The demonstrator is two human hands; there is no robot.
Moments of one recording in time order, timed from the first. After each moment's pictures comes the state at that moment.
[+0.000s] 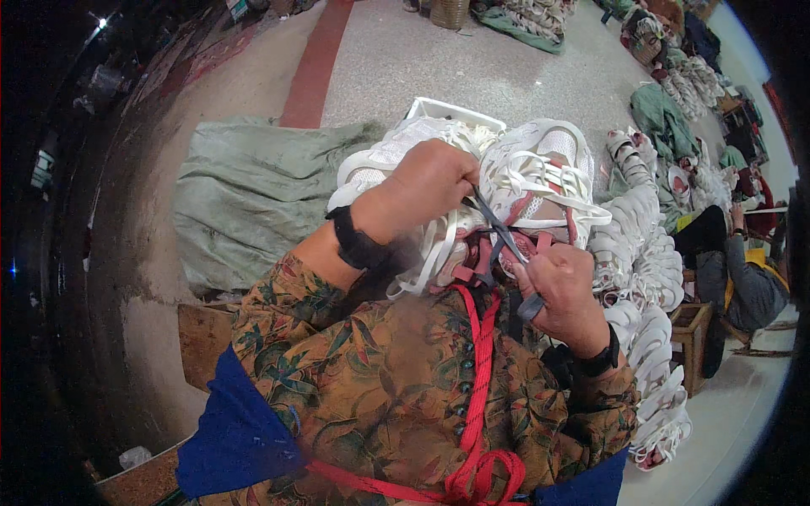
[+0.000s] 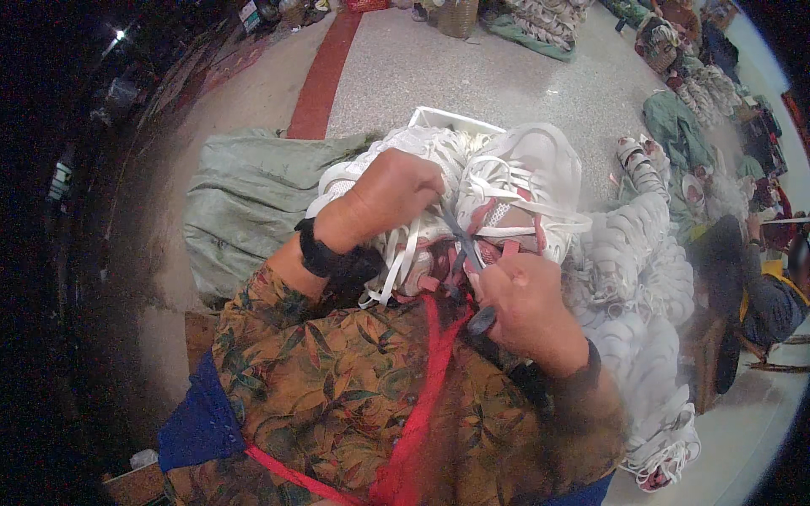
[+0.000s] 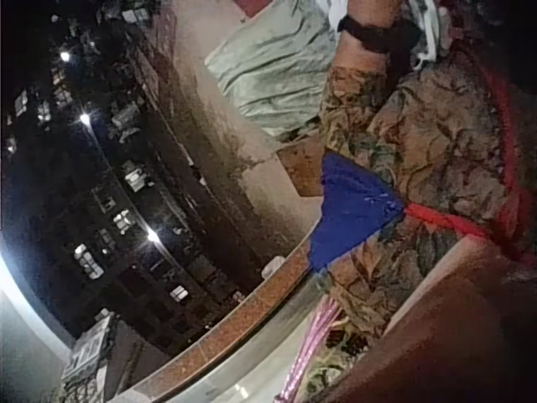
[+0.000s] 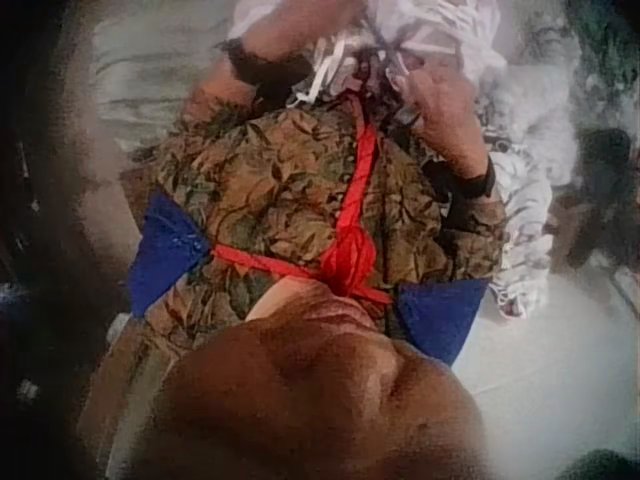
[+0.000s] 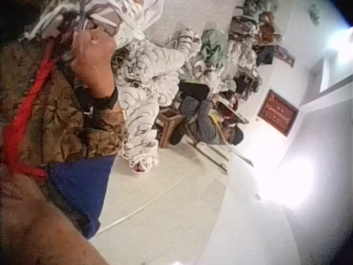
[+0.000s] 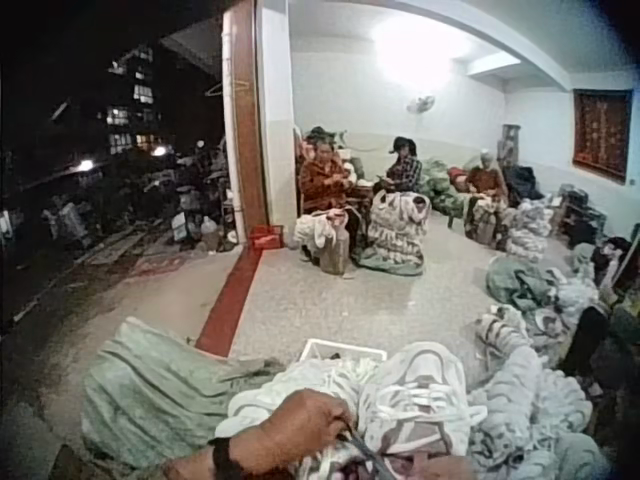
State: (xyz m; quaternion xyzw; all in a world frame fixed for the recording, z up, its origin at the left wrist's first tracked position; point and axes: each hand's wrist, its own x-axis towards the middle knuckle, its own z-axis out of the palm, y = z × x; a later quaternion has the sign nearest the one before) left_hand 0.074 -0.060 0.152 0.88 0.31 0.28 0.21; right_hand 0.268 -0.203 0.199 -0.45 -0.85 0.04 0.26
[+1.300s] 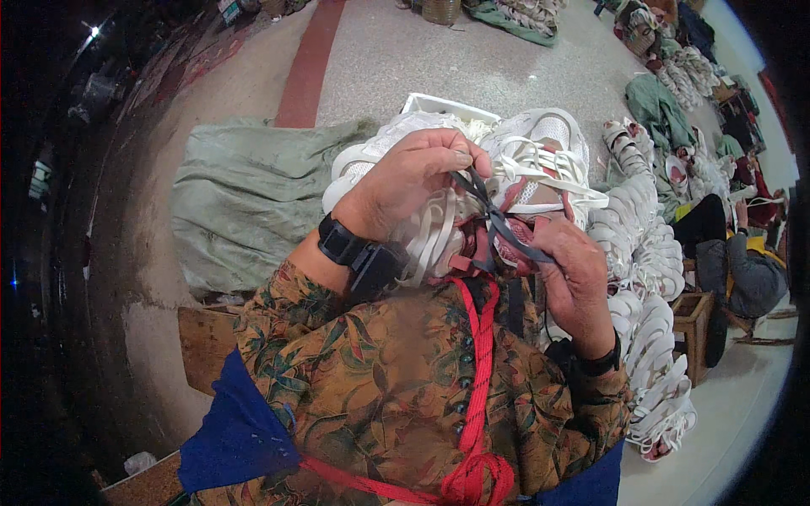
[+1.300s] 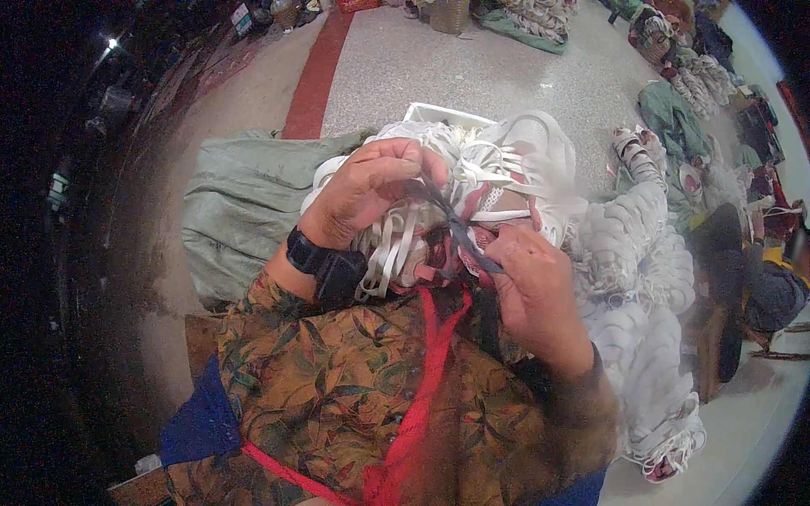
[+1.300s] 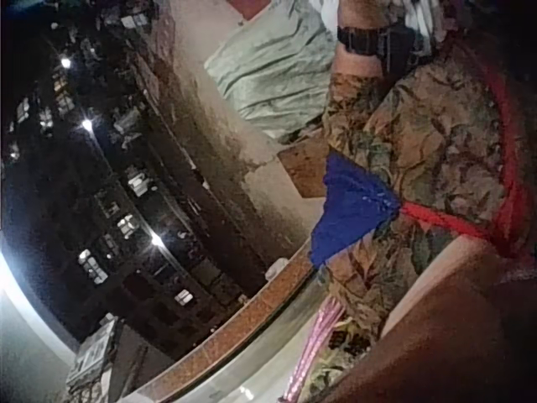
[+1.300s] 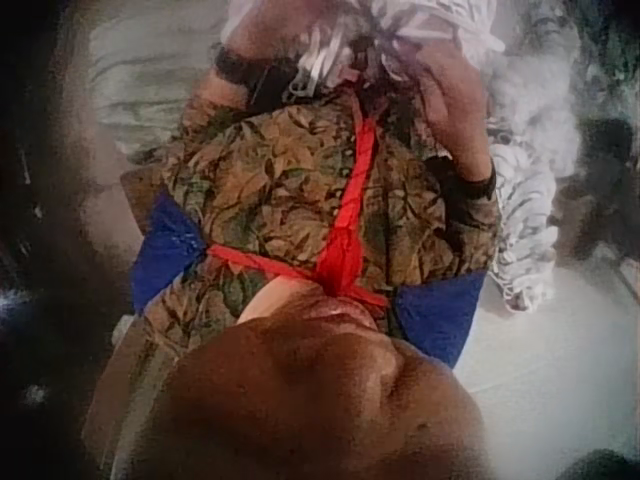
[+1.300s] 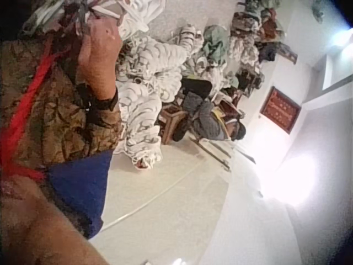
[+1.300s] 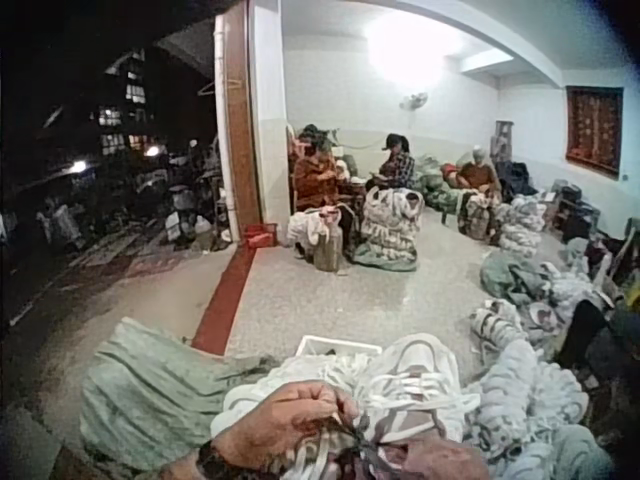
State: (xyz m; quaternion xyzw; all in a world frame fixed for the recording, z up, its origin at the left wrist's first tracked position) left_hand 0.067 -0.071 0.164 0.47 0.16 0.34 0.80; right_hand 0.273 -0.207 0.205 -0.47 -0.78 0.16 0.38
